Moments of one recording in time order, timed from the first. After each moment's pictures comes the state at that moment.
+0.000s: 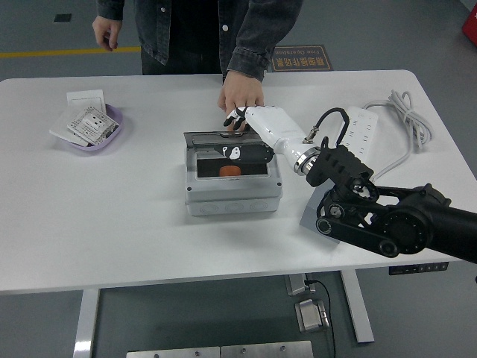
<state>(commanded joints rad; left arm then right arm) -0.06 0.20 -0.82 -0.18 1.12 -0.05 0.56 0.91 -0.33 0.19 1.23 -1.55 -0.49 -0.19</state>
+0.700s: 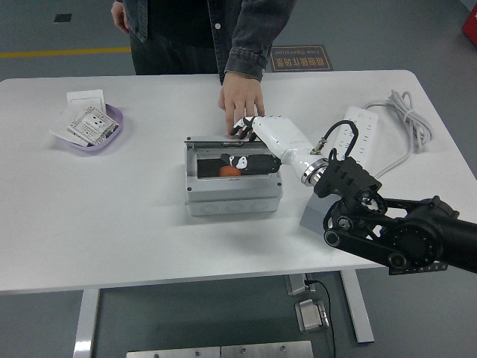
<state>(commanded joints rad) -0.06 0.19 -0.78 -0.18 1.08 -0.05 0.55 0.84 -0.36 0.23 1.28 -1.58 -0.51 -0.19</state>
